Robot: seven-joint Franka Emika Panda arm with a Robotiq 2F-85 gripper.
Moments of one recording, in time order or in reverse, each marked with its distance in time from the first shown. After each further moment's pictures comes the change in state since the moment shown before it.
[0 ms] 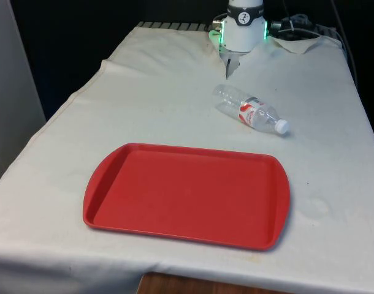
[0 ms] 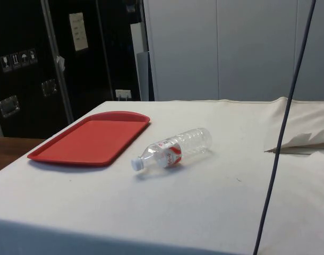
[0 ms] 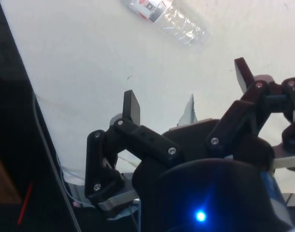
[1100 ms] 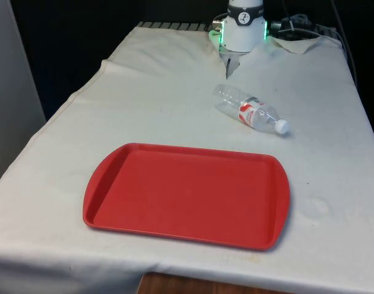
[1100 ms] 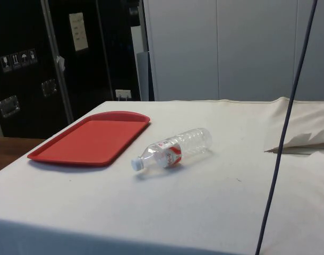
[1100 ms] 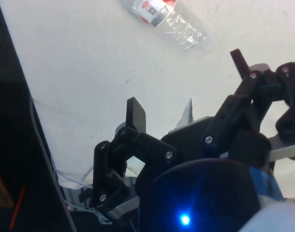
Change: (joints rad) arm 0.000 0.004 0.025 -0.007 -0.015 0.022 -0.176
